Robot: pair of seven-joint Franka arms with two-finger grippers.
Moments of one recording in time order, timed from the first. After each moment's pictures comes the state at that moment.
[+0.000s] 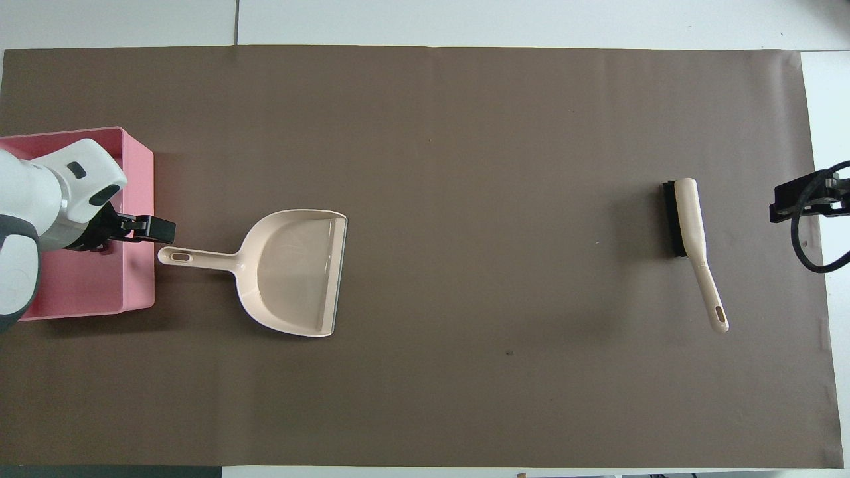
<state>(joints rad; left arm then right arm) -0.07 -0.08 -0.01 -1.99 0.03 1.90 0.02 -0.02 -0.03 -0.02 -1.56 -0.05 1.45 0.10</state>
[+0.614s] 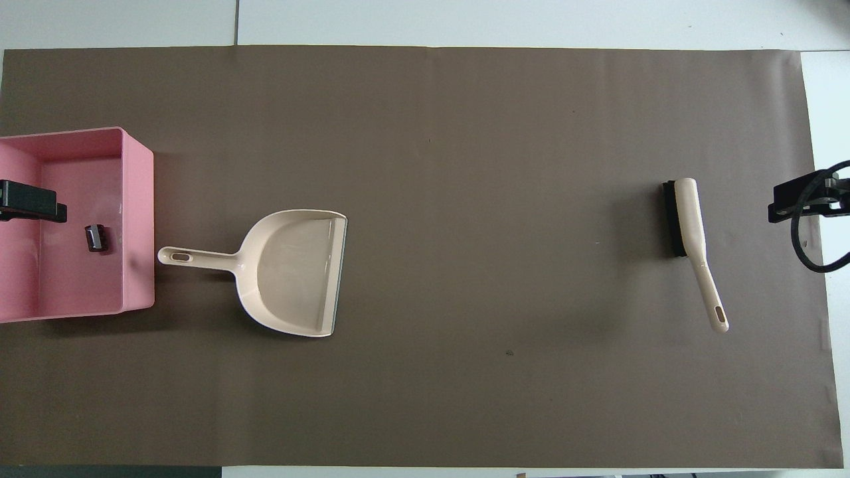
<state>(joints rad) 0.03 -0.09 0.00 -1.68 -0.01 1.59 0.04 -0.02 -0.03 -0.02 -1.56 -0.04 1.45 0.10</state>
